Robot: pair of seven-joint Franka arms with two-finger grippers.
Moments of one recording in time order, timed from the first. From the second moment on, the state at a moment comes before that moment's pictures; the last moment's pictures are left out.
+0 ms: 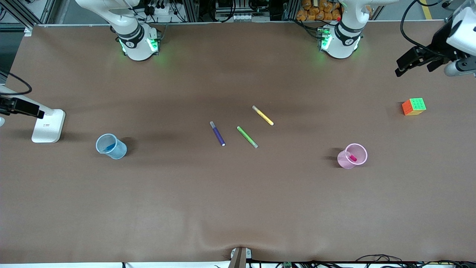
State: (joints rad) left arm -0.04 -0.23 -0.06 -1.77 -0.01 1.54 -0.25; right arm 0.05 0.16 -0.17 -1.36 0.03 1.44 0.00
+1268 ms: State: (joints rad) left arm -0.04 -0.25 -0.08 -1.78 0.02 1.49 -0.10; right arm 0.08 0.05 -0.15 -1.37 0.01 1.38 -0.07
